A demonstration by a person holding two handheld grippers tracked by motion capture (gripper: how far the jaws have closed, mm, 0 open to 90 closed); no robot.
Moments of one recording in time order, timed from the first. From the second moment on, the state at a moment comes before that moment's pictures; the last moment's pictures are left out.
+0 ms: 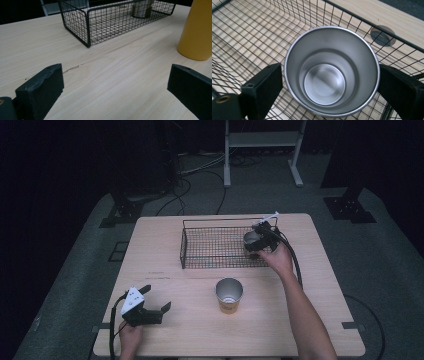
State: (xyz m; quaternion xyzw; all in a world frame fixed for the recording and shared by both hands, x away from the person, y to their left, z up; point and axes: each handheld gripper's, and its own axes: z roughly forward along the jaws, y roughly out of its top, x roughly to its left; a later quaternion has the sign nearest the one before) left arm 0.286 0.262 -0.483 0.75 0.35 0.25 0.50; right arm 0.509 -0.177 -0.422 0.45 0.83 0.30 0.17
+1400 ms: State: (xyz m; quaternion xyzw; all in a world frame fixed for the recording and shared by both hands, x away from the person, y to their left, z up) left arm 0.286 0.261 -0.484 0.75 0.35 0.25 0.50; right arm 0.423 -0.232 -0.384 0.41 0.80 0.40 0.18
